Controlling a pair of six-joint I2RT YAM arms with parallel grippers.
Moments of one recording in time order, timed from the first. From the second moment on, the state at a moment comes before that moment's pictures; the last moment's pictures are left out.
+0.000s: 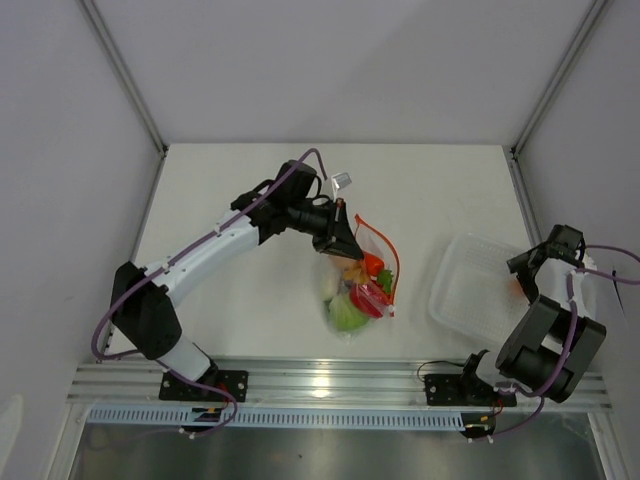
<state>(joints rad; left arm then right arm) -0.67 1.56 1.39 -0.54 0.80 -0.75 -0.56 1.32 0.80 -0.54 0.17 0.62</state>
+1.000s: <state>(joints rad) -0.67 1.60 1.42 -0.55 0.82 -0.74 -0.45 1.47 0.76 -0.40 0.31 0.55</state>
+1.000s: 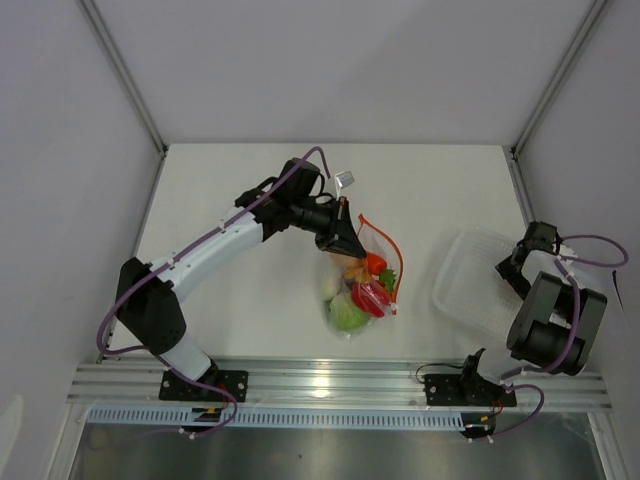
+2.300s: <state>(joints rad) -0.67 1.63 1.43 -0.55 0.85 -0.73 -0.28 1.49 0.78 -0.34 0.53 0.30</state>
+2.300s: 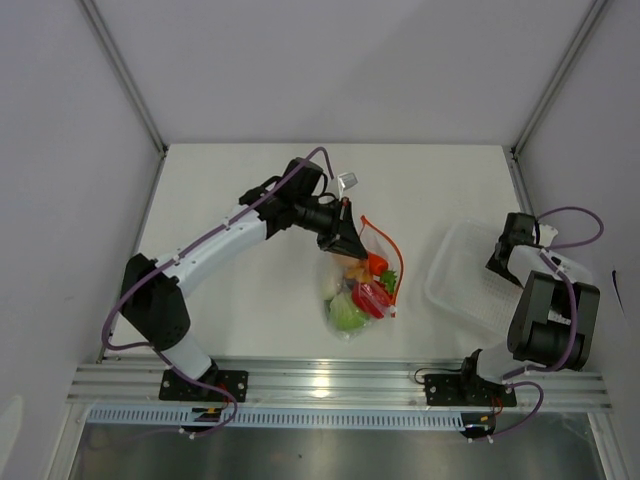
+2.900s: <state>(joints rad) -0.67 1.66 1.47 -0.59 0.85 -0.72 -0.34 1.51 0.79 -0.29 0.47 0.26</state>
